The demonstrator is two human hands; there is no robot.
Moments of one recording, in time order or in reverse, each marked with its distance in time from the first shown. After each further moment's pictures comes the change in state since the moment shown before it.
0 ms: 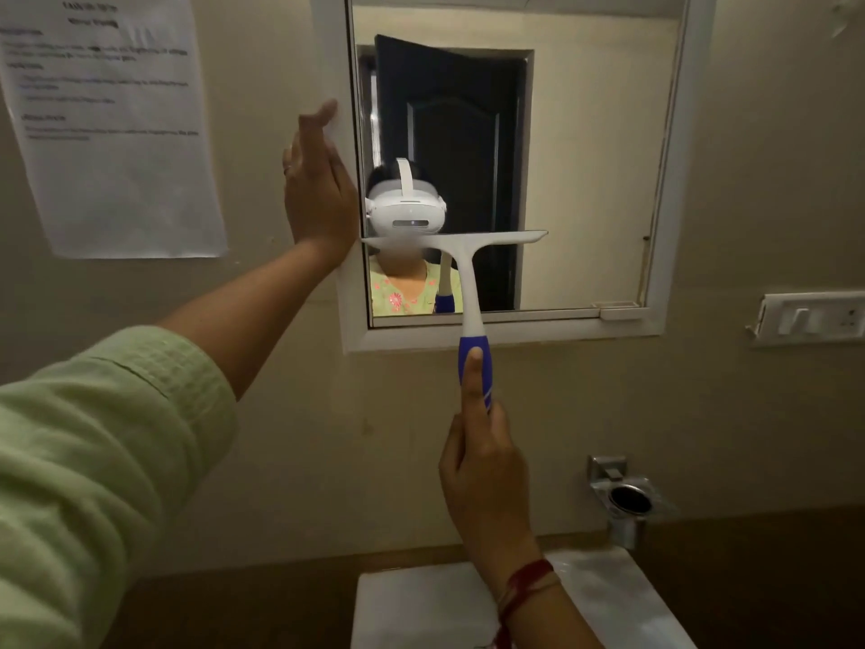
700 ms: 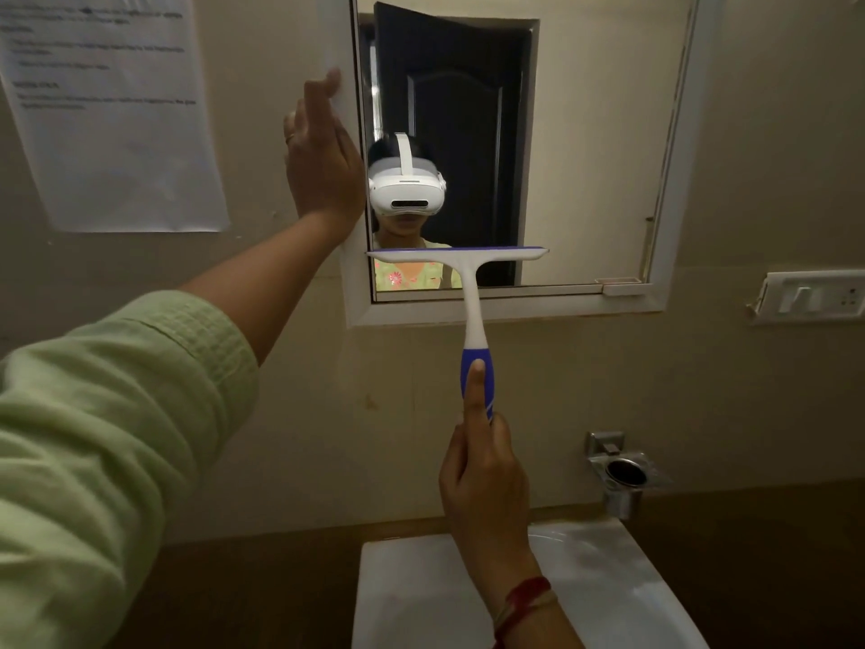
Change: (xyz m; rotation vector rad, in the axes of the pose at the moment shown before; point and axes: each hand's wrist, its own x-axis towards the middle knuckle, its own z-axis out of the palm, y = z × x) left_hand -0.003 0.005 -0.004 0.060 0.002 -0.010; right_hand -0.035 -0.007 0.000 -0.002 -0.065 0.142
